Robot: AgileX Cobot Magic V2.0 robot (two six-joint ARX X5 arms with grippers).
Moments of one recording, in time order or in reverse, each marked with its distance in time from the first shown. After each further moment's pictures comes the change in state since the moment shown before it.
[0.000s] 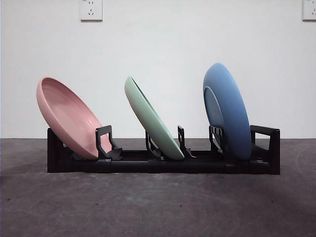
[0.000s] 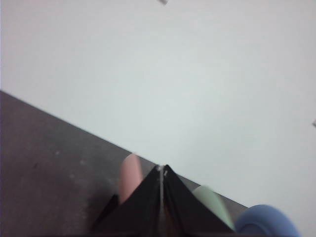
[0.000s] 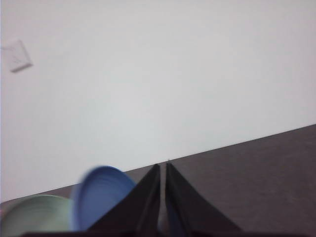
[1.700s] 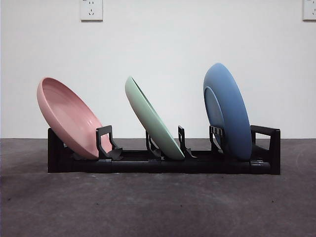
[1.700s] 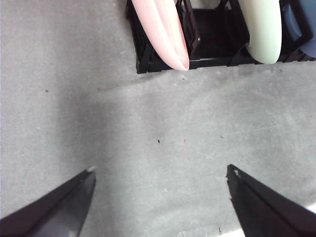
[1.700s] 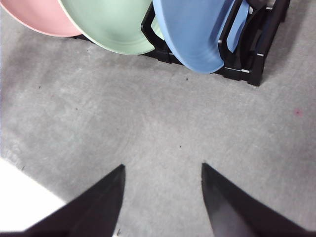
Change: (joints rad) left arm -0.001 0.681 0.780 -1.159 0.158 0.610; right arm 0.053 0.774 0.754 -1.087 -0.432 -0.364
